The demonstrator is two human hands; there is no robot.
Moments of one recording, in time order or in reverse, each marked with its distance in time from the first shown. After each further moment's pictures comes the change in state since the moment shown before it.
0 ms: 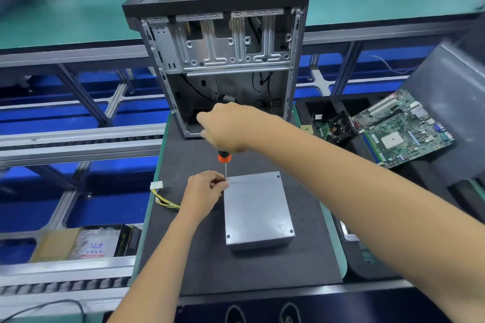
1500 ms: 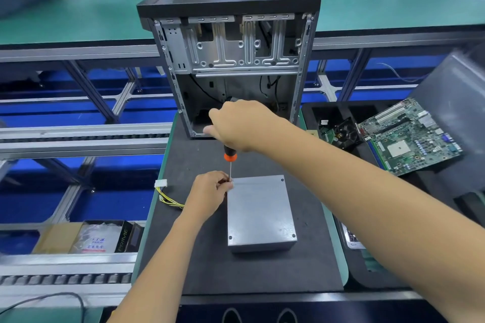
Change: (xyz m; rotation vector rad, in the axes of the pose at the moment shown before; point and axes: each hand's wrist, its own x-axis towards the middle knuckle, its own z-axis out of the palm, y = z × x) left_hand 0.000 0.002 0.000 0.103 -0.034 0.039; right_hand -0.001 0.001 0.000 -0.189 0.061 -0.028
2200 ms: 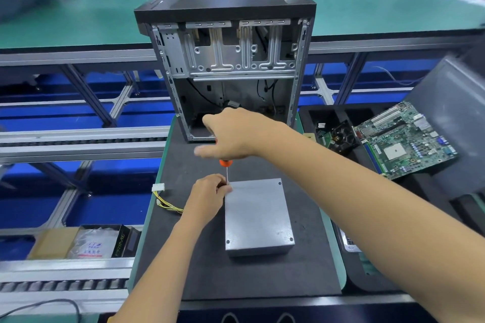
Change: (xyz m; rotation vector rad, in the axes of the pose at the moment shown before) left_hand 0.002 0.003 0.003 0.120 0.017 0.030; right_hand -0.003 -0.001 -0.004 0.316 -0.075 0.051
